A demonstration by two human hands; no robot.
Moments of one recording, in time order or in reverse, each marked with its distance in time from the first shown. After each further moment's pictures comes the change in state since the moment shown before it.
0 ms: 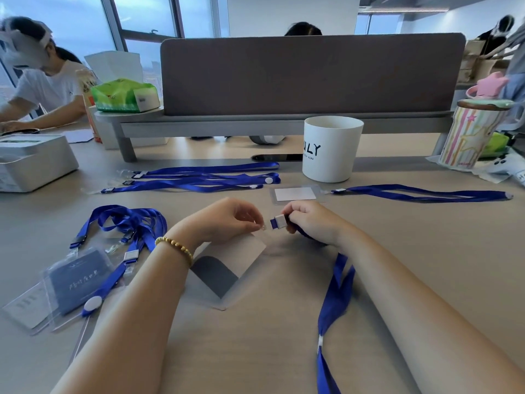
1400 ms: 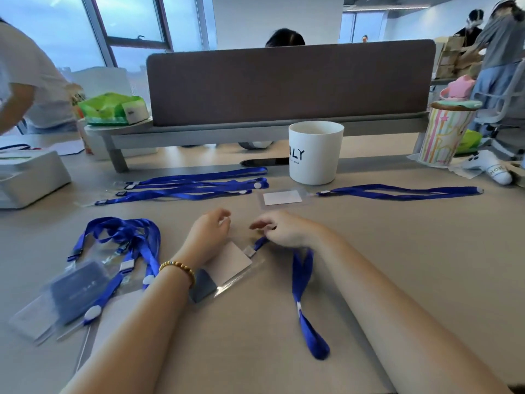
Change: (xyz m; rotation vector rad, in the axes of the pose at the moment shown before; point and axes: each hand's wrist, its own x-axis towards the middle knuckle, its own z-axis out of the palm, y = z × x) left_hand 0.007 -0.028 0.024 0.024 0.381 -0.179; right_hand 0.008 -0.007 0.009 -0.297 -0.167 -0.041
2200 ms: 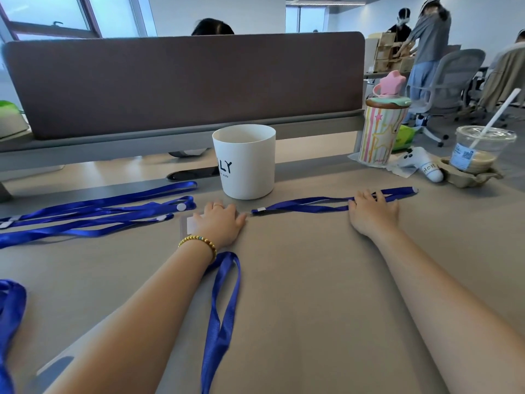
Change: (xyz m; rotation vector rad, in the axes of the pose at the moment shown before) left_hand 0.124 0.110 0.119 0.559 -0.240 0.129; right_hand -0.048 0.247 -0.135 -0.435 0.508 0.848
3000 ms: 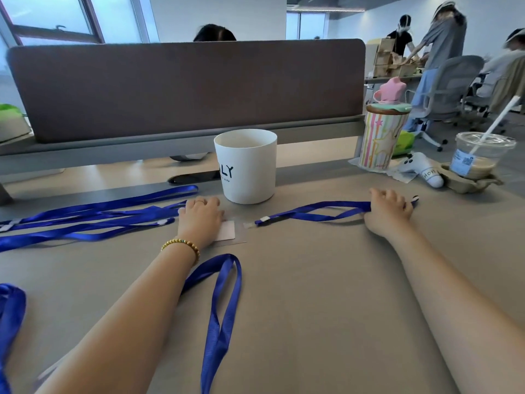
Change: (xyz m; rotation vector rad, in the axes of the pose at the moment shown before) left_hand 0.006 -0.028 -0.008 -0.038 0.177 -0.053; right_hand -0.001 0.015 -0.019 0.076 0.077 0.039
